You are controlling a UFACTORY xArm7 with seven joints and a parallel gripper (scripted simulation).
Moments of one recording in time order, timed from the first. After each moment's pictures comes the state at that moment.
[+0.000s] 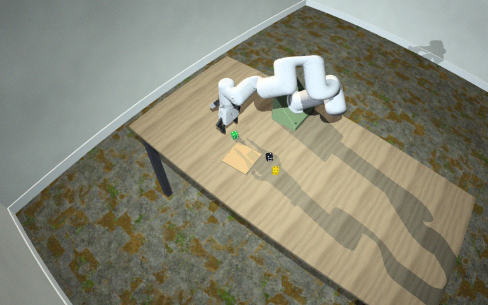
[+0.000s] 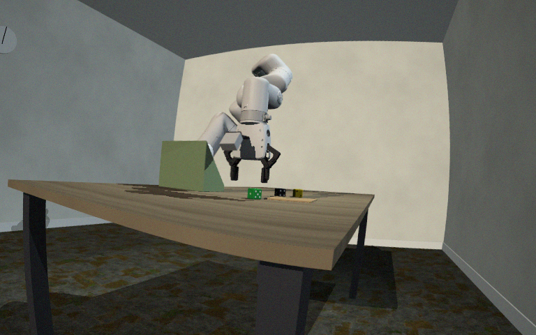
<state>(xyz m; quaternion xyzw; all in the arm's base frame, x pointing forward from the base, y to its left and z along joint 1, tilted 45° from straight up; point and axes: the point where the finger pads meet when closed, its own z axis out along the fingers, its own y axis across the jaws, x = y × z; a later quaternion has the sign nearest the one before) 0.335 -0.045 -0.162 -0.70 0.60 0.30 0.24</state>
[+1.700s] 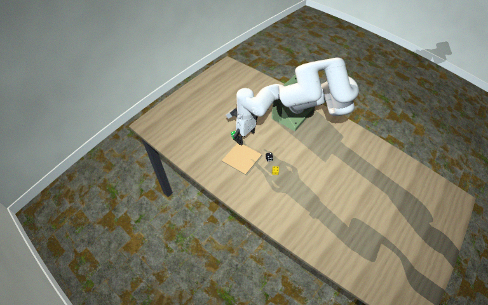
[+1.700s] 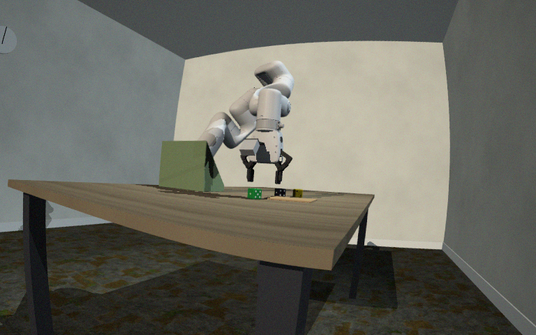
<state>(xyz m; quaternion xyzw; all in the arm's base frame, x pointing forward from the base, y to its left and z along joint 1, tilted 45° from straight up) 0.322 0.032 -0.086 -0.70 0.60 0.30 0.24</state>
